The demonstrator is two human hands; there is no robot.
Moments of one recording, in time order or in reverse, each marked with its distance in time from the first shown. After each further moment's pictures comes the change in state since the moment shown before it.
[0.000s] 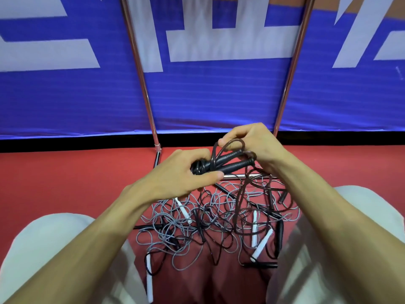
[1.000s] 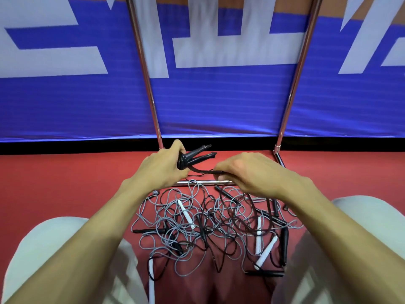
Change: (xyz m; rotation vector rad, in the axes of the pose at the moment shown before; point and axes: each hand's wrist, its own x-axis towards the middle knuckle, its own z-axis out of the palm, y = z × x) left_hand 0.020 -0.058 -0.017 0.493 0.124 -0.342; right_hand -0.020 -0.001 0.009 -1.054 -0.367 -0.451
